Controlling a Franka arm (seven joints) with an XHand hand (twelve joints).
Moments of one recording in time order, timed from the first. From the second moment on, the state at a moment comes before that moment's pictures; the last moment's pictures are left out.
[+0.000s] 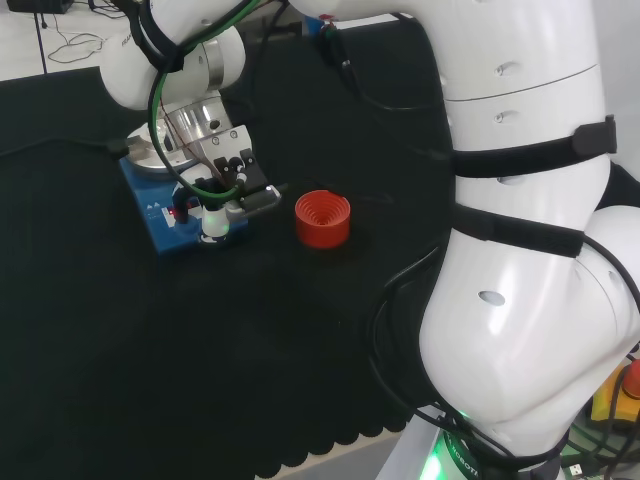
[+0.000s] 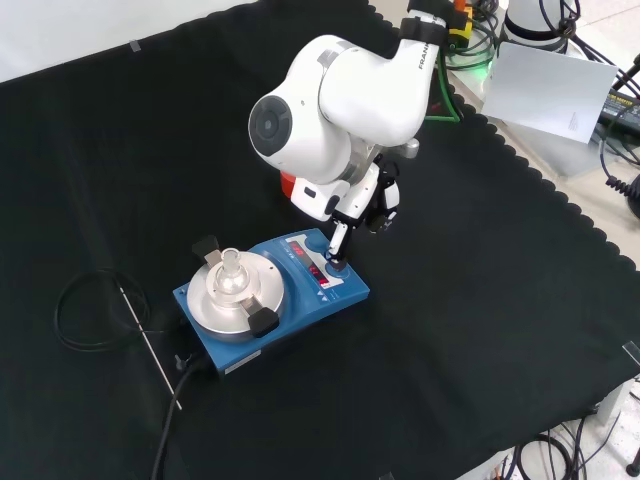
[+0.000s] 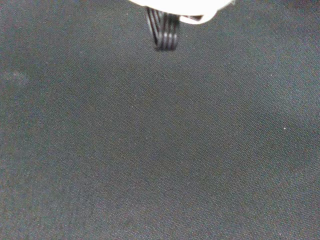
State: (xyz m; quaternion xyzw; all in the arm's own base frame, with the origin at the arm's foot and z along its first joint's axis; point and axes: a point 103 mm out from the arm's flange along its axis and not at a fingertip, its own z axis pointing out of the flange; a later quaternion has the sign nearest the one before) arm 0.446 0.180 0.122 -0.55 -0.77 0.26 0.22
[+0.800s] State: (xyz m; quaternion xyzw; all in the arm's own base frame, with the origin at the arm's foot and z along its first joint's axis) arm 0.444 0.174 0.122 -0.54 -0.77 0.26 0.22
